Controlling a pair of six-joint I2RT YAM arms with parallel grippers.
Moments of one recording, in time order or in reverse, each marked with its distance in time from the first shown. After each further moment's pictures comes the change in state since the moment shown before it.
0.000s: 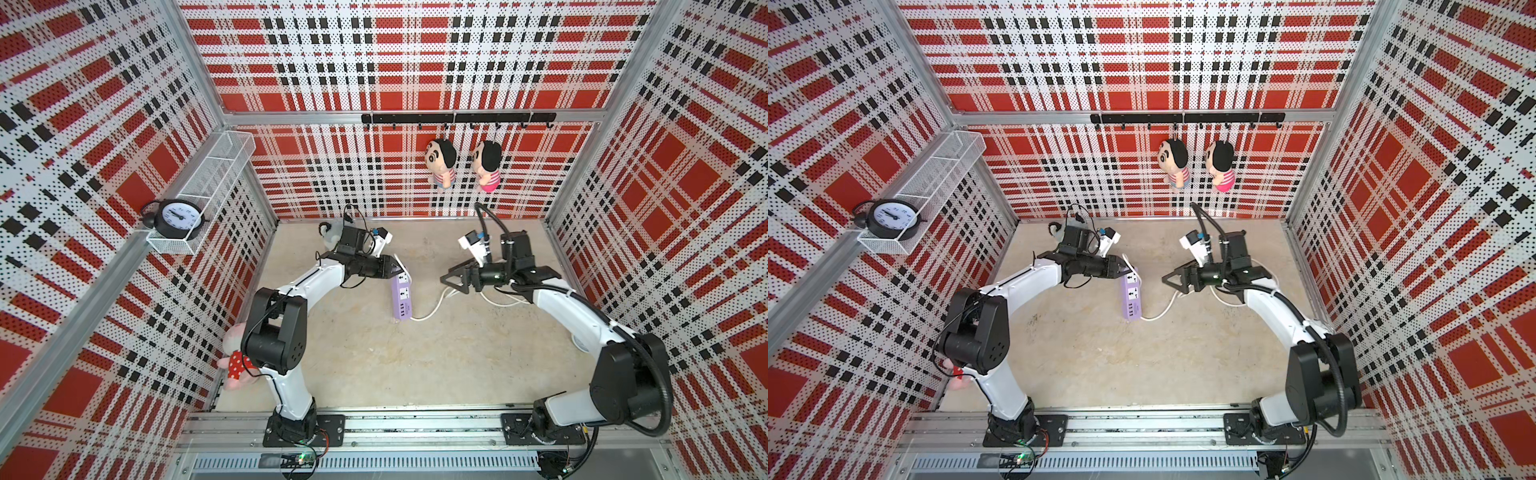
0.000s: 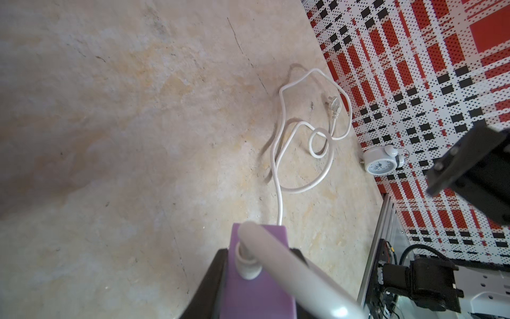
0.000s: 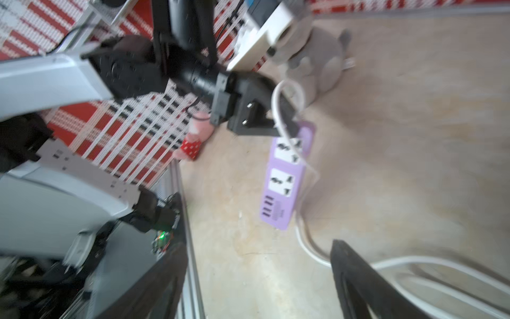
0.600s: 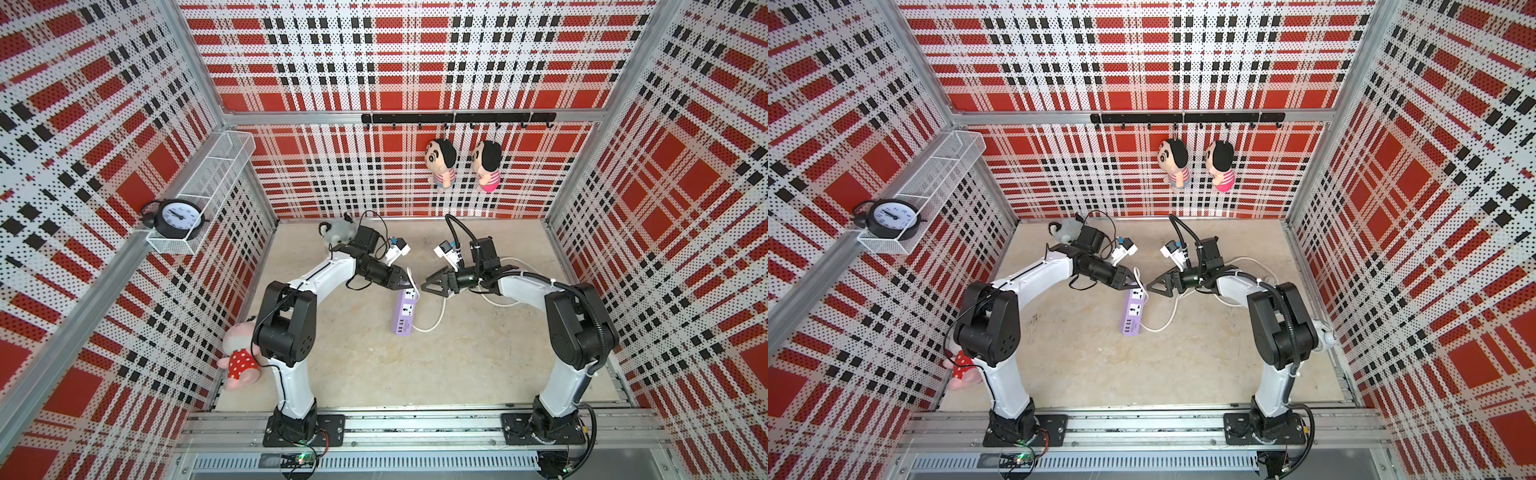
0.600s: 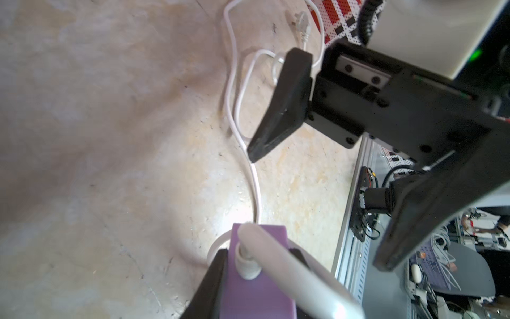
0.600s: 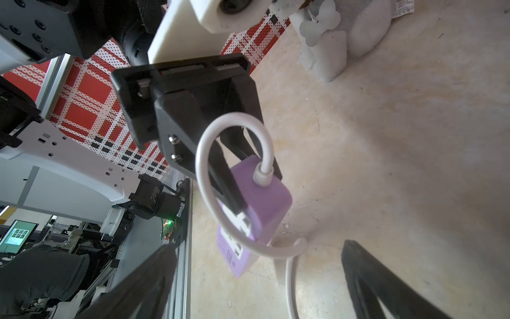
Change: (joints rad) left arm -0.072 0.073 0.131 -0.329 0.135 0.296; right arm 0.029 0.338 0.063 0.245 -0.138 0.010
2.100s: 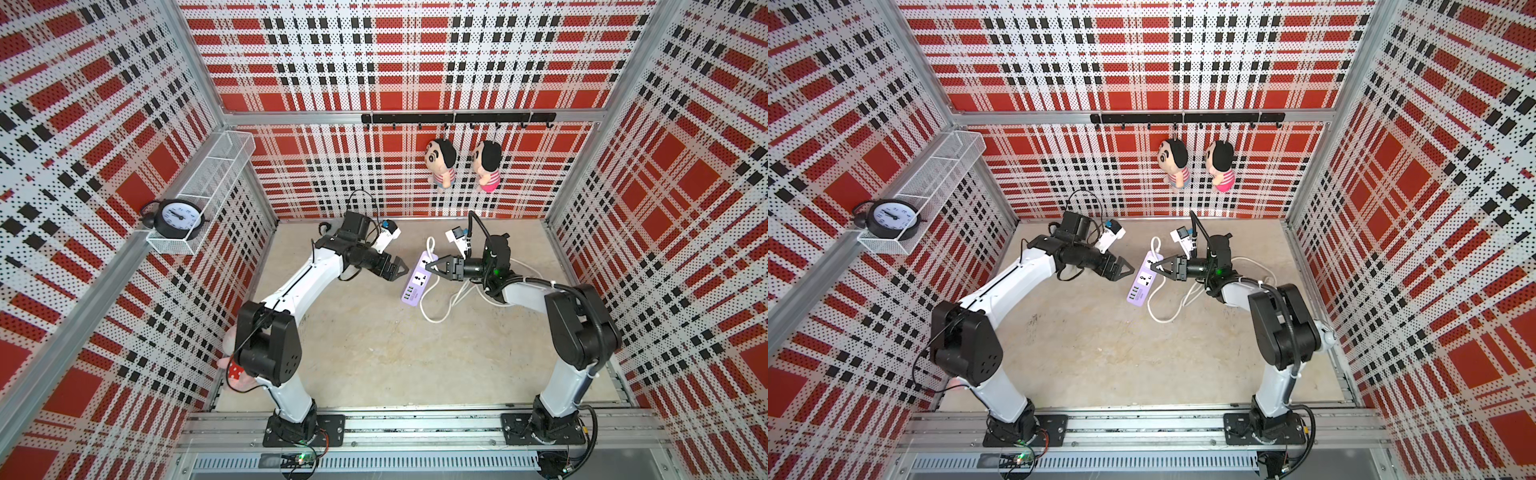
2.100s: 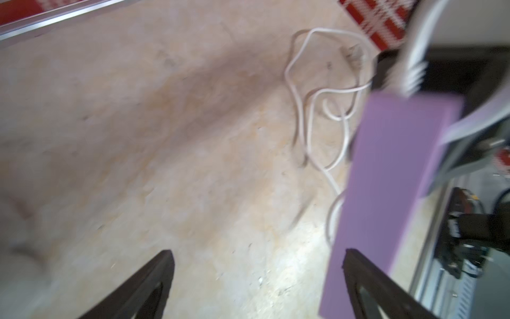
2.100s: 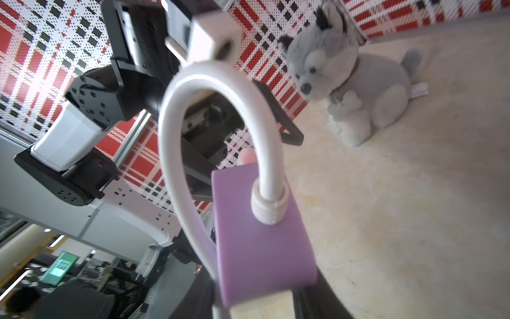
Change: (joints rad) left arm 0.029 -0.189 0.002 -0.016 -0.408 0.085; right arm -0.046 -0.048 -0.097 0.649 -0.045 0.556
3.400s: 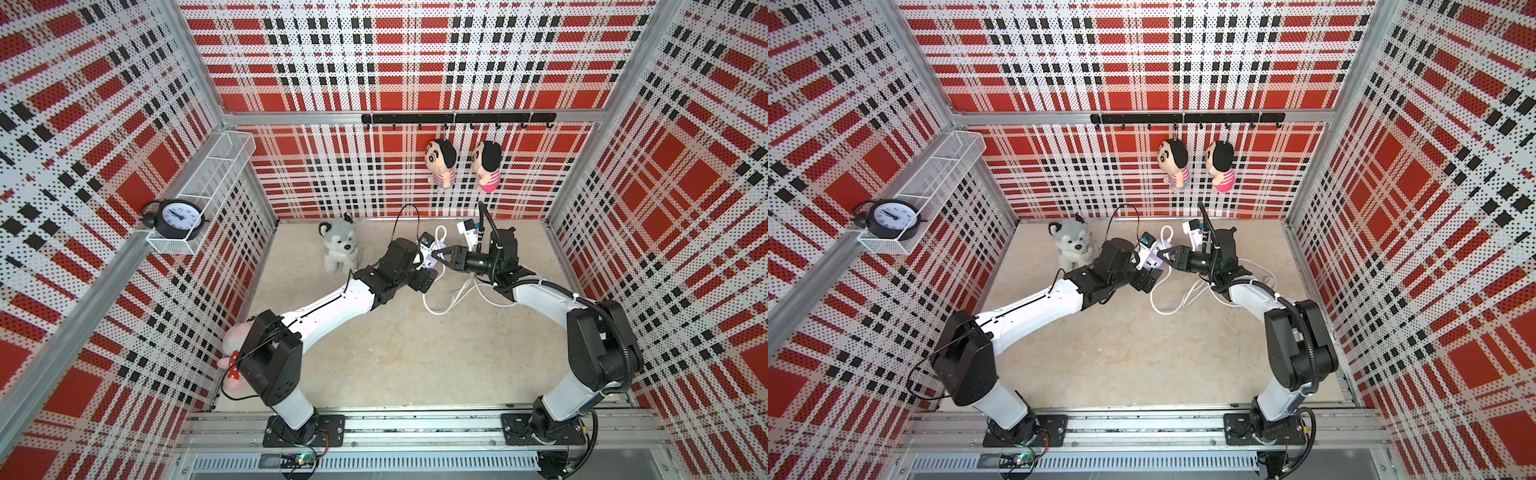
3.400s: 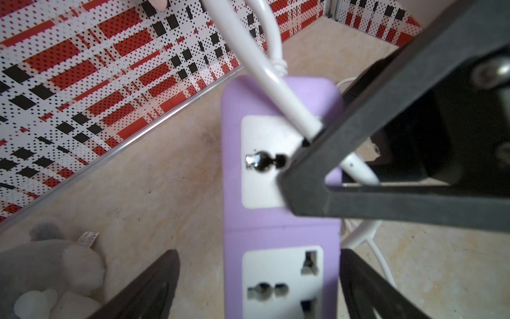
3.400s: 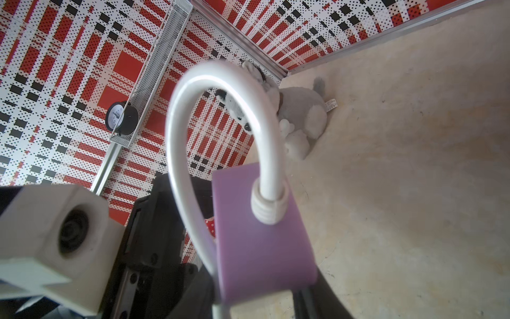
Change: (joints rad) left arm -0.368 -0.028 -0.161 0.474 -0.563 -0.086; right arm 0.010 -0.123 -0.002 -0.270 0.298 0.105
